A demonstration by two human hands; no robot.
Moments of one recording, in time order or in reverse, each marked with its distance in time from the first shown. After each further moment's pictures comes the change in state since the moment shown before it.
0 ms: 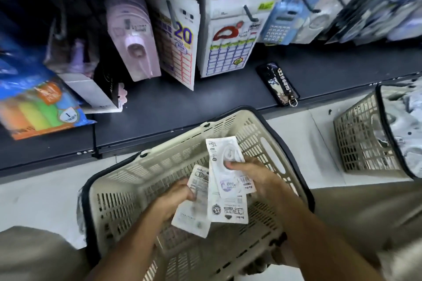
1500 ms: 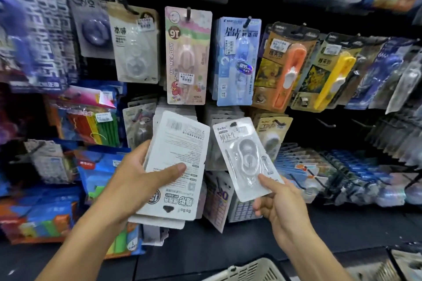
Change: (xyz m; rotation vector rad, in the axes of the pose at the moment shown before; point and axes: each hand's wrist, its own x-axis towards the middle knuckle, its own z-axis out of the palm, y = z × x) left_hand -0.366 0.216 -0.123 -0.237 0.589 1.080; right_hand -0.260 -0.220 0.101 0.364 0.020 -0.911
